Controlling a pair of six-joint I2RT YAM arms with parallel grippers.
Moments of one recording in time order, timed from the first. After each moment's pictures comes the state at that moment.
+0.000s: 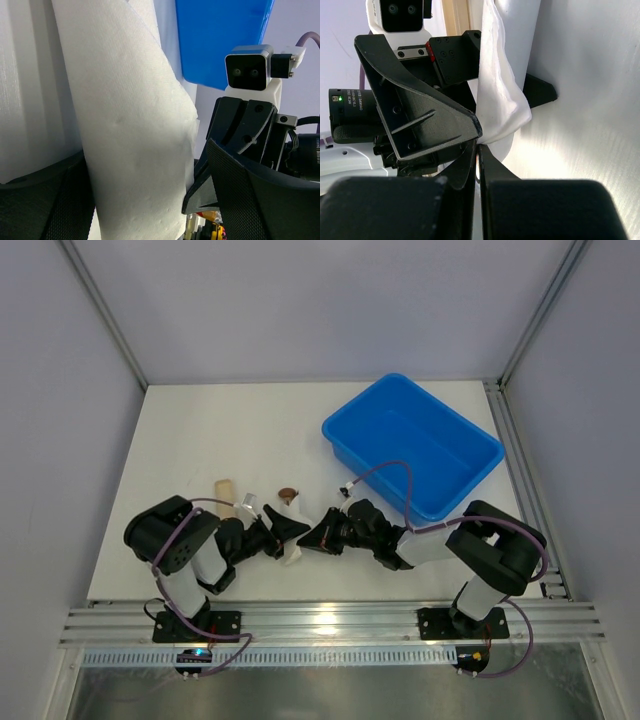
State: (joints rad) left arm -0.52 1.76 0.06 1.41 0.38 -1.31; right arm 0.92 1.63 0.51 0.72 -0.25 1.31
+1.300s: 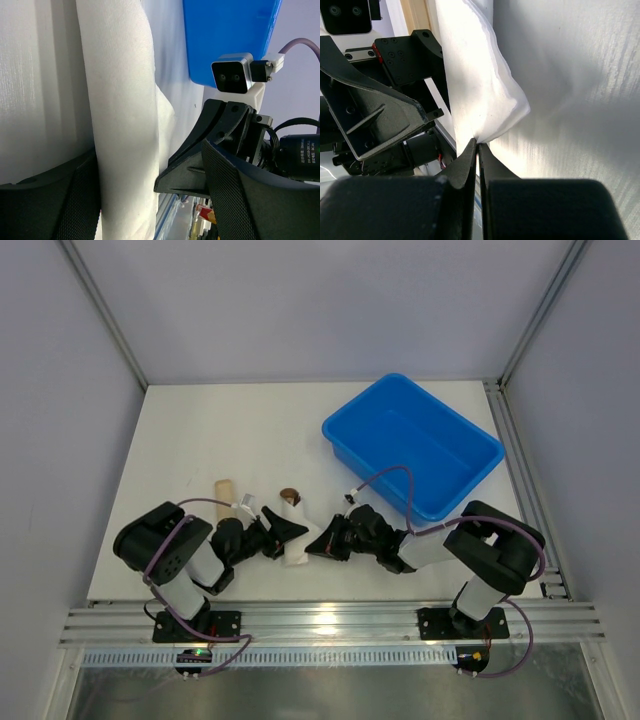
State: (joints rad) left arm -0.52 1.68 0.06 1.31 0.37 -1.28; right arm 0.92 1.64 0.46 0.66 -0.22 1.28
